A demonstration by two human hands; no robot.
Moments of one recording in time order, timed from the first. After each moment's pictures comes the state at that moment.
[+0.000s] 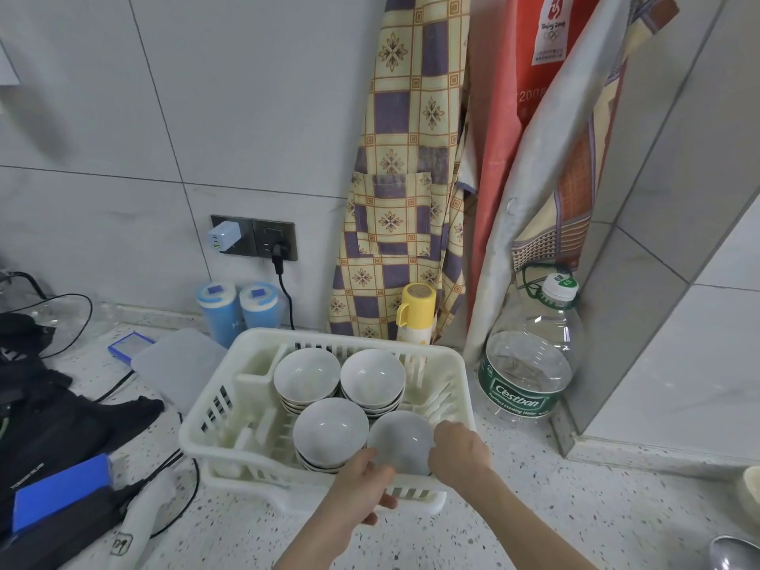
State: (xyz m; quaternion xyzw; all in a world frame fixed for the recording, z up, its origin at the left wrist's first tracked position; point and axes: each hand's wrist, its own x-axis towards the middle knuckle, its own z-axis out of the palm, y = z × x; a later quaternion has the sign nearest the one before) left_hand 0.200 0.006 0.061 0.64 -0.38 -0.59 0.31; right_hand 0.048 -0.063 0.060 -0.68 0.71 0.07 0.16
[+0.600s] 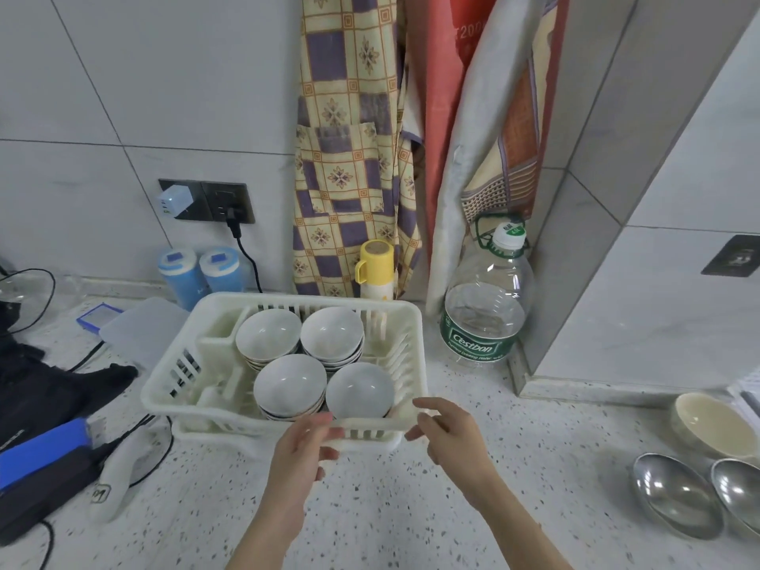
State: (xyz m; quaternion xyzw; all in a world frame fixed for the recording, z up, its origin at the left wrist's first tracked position) left_hand 0.187 0.050 0.066 0.64 -0.27 -0.54 0.46; right_hand -0.021 0.018 0.068 -0.50 0.62 -0.34 0.50
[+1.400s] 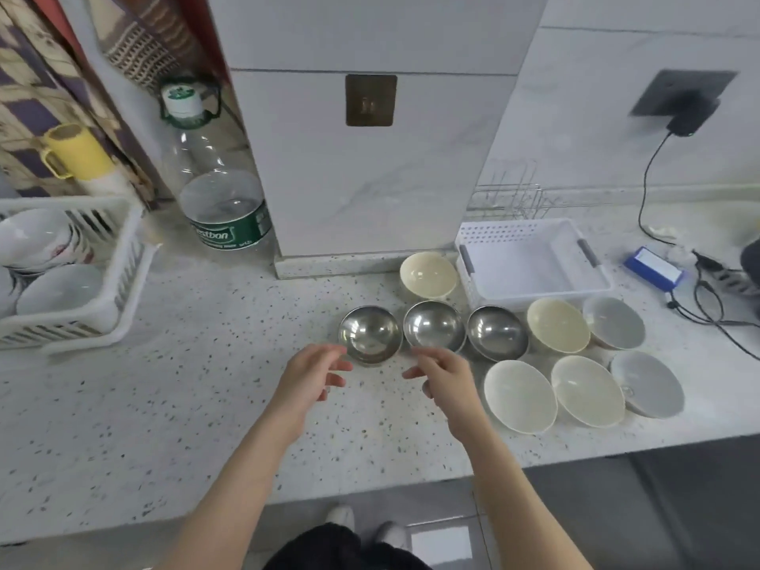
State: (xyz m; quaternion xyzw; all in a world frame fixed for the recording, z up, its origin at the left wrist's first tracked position) left_hand -0.238 0.123 0.044 0.62 -0.40 -0.60 0.31; right_hand -0.442 0.160 0.040 -0.34 0.68 -0.41 0.51
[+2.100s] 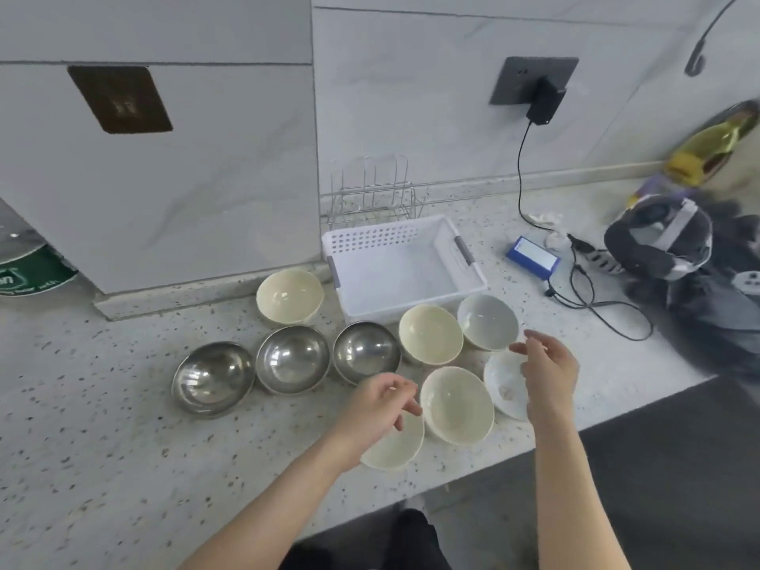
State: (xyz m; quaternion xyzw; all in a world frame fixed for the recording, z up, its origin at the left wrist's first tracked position) left_hand -0.507 0.140 0.035 0.48 -0.53 -0.68 0.14; right_hand -0.738 0.187 0.046 -0.13 0.80 -0.55 0.22
